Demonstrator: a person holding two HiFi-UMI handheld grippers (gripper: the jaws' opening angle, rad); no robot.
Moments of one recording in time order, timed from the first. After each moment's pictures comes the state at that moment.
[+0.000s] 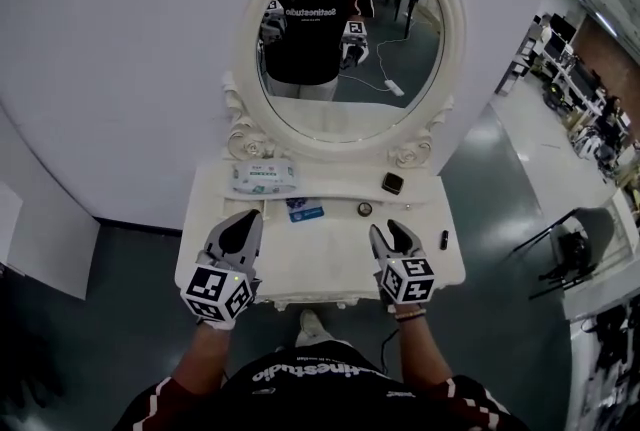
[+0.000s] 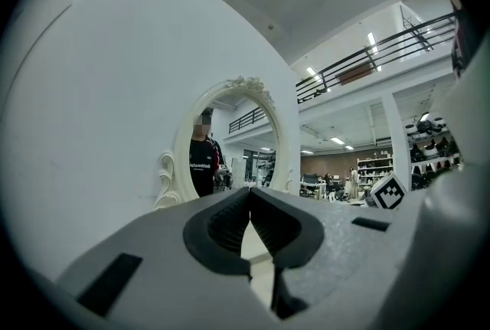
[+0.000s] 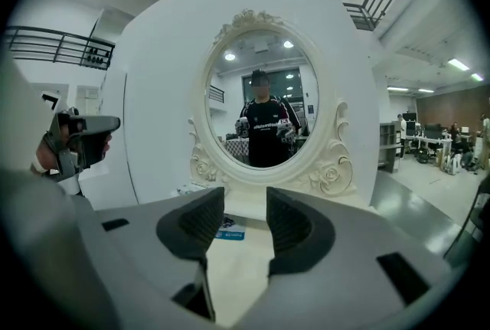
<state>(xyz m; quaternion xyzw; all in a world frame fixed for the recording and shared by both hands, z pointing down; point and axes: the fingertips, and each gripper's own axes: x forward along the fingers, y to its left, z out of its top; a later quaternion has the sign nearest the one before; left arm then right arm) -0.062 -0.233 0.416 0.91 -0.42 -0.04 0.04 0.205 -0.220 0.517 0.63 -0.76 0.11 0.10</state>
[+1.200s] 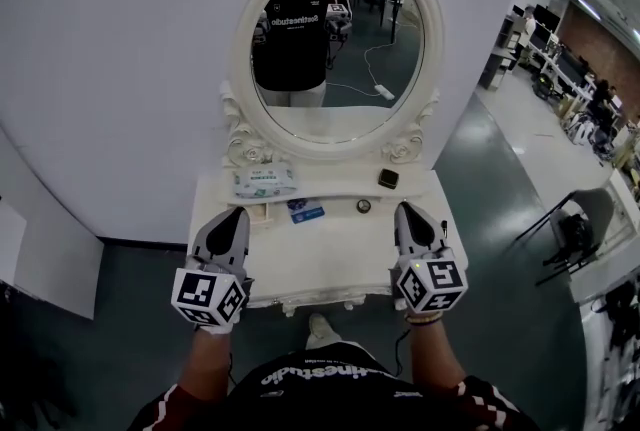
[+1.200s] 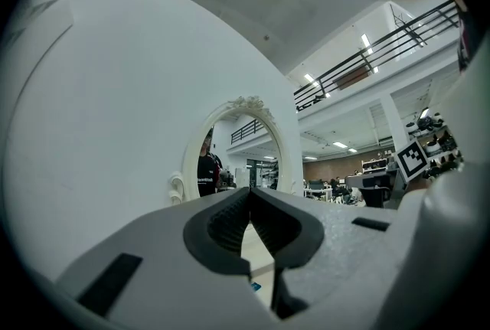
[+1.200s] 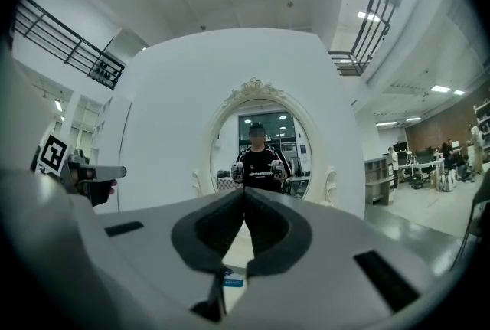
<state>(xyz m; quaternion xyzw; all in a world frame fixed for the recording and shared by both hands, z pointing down) -0.095 -0.210 0.374 0.90 -0.43 -0.06 0.00 0.187 -0.161 0.374 0.67 -0.74 0.00 -0.01</state>
